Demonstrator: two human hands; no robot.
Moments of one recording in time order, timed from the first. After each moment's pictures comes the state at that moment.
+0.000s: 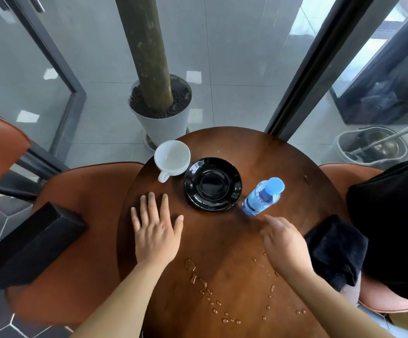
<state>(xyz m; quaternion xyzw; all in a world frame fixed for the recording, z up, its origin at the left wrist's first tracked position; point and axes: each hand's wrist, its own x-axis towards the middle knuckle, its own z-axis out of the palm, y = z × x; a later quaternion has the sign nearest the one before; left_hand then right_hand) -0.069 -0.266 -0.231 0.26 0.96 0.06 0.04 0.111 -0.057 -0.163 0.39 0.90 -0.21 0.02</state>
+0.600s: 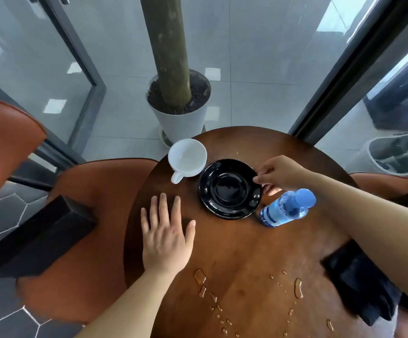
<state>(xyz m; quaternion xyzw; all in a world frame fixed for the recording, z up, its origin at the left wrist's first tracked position) -0.068 -0.264 -0.231 0.24 0.97 0.05 0.02 -0.050 0.052 -0.149 0.32 0.82 -0.44 0.20</state>
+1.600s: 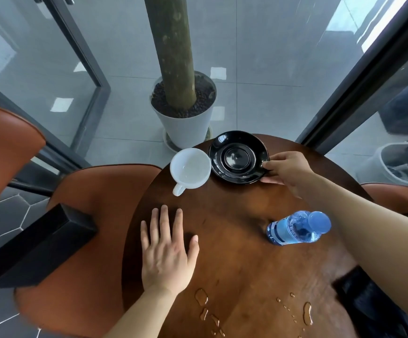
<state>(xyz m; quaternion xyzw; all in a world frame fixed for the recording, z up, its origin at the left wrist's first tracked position) -0.068 -0.263 -0.230 0.24 0.97 0.03 0.03 -0.087 0.066 -0.174 0.46 0.62 -0.63 0.00</state>
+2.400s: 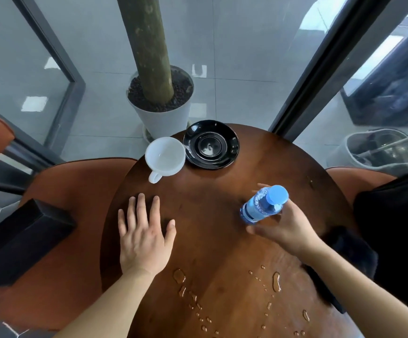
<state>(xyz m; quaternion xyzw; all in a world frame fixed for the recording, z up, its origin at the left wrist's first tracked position) -0.067 -0.261 -0.229 0.24 0.97 0.03 0.02 0.079 0.008 -0.156 0.28 0.81 -0.52 -0.01</state>
